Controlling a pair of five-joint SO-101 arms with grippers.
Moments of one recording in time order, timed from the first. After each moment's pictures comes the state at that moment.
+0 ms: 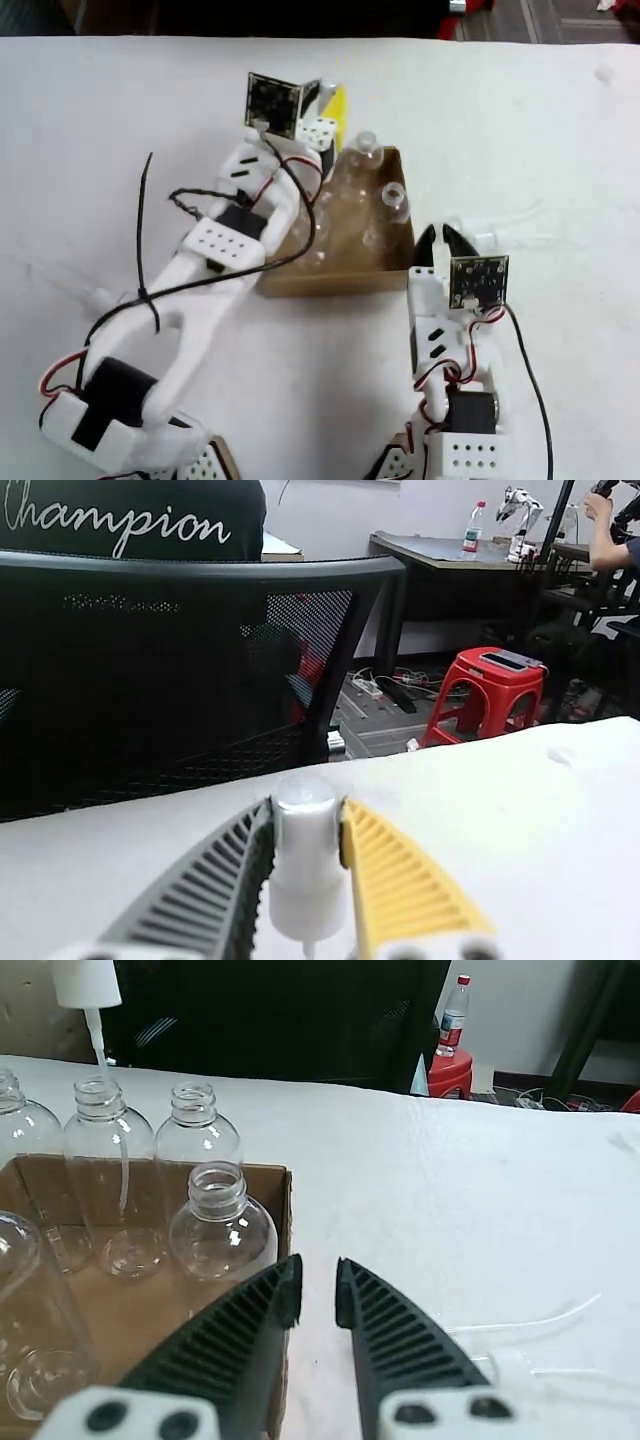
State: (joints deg) left arm 18.9 -5.2 32.4 -10.9 8.1; right arm -2.0 -102.8 96.4 29.1 7.8
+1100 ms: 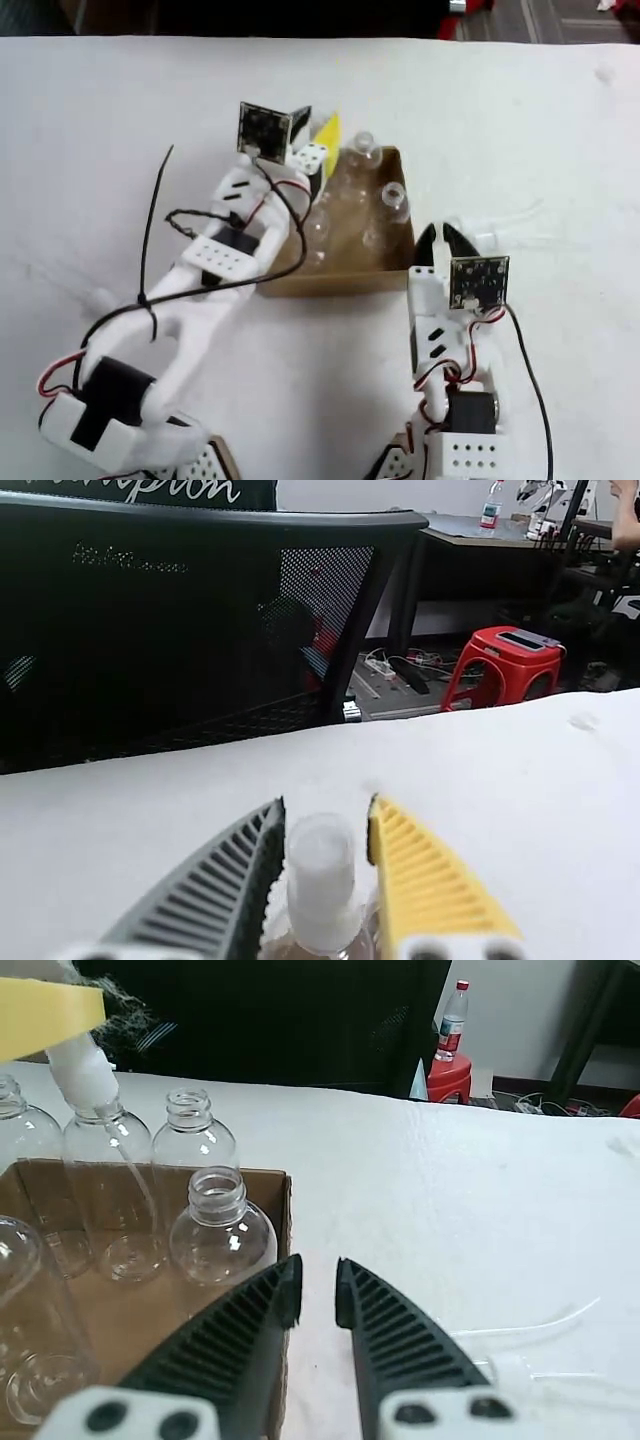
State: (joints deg) left arm 17.5 -5.1 42.5 -18.7 8.1; right arm -2.0 -102.8 96.4 28.8 7.8
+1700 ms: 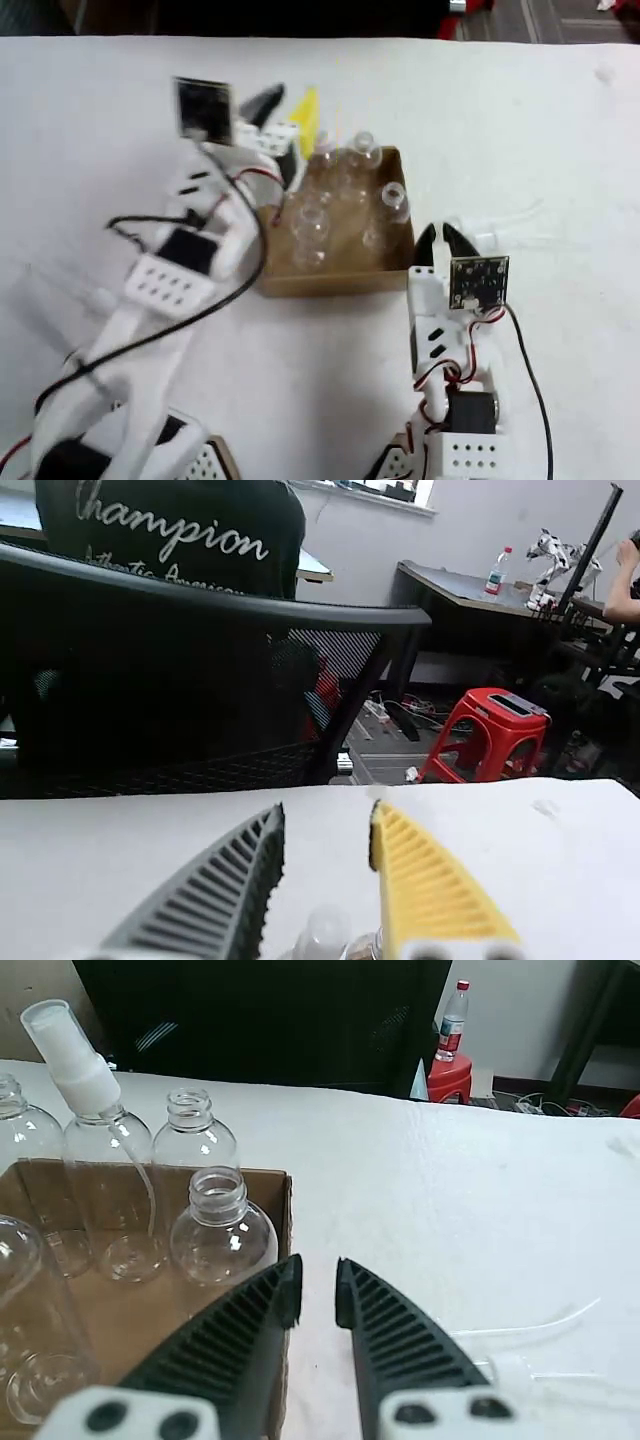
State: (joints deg) left arm 15.0 -30.3 38.5 8.5 14.7; right arm -2.0 -102.8 96.4 28.8 7.8
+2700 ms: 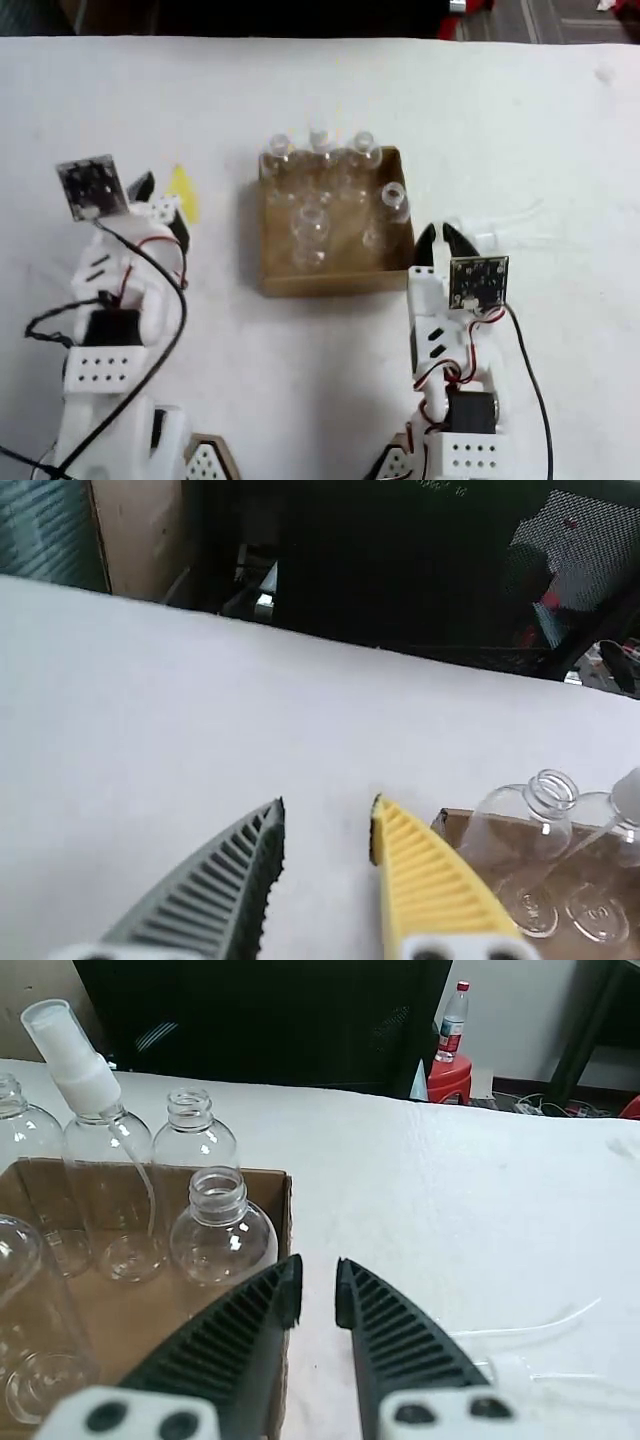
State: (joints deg) left arm -7.5 -56.4 70.0 16.7 11.5; right arm -2.0 -102.8 96.4 28.8 8.0
